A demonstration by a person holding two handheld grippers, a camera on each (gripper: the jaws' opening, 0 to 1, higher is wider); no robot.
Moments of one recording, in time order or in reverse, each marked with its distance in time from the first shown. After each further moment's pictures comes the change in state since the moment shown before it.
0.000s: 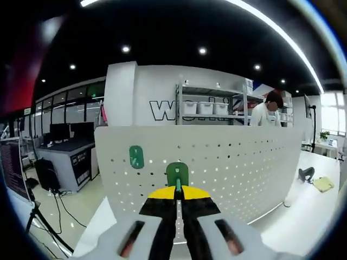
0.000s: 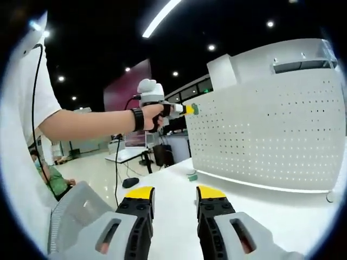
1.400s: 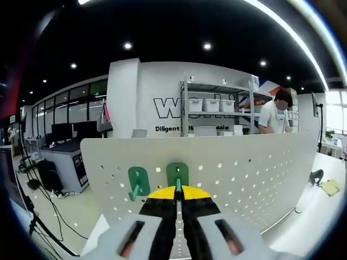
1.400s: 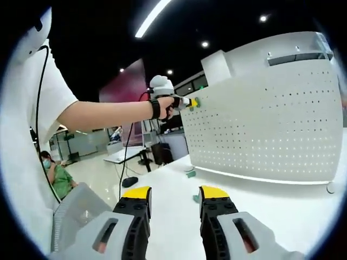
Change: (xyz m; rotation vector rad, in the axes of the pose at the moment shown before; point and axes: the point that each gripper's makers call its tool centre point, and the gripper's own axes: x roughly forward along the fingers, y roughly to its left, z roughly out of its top) left arm 0.072 0.024 0.017 0.015 0.027 0.028; right arm -0.003 -0.008 -0.007 0.038 0.028 -0.022
